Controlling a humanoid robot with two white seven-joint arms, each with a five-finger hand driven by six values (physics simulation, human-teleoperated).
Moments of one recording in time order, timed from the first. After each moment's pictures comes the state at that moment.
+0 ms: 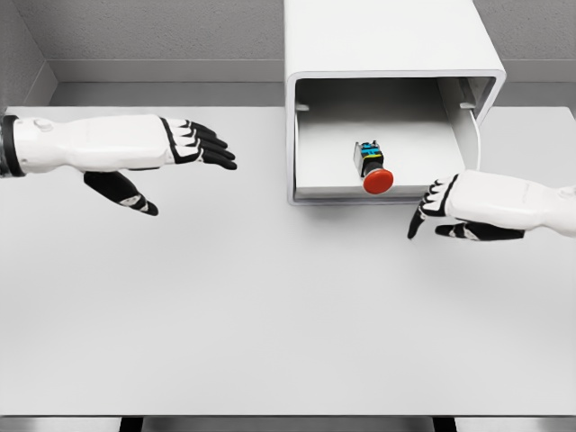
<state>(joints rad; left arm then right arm) -0.85 0.96 -0.78 -1.67 0.09 -0.61 -0.61 -0.38 -1.00 0.40 -1.74 0.06 -0.61 0.61</state>
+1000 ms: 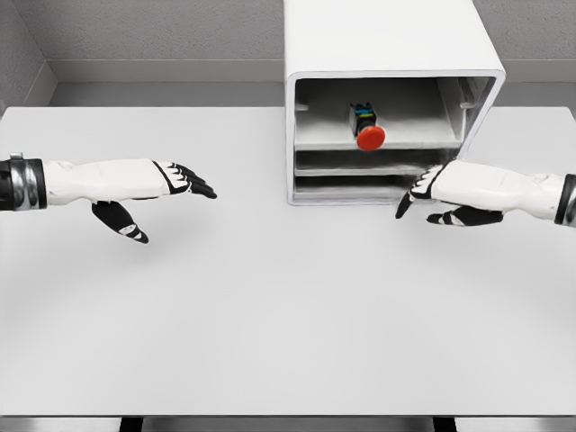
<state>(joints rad) -0.74 0.89 -0.81 -1.46 -0.04 -0.61 -0.61 -0.45 -0.92 0.49 -1.57 0.11 -0.61 0.61</state>
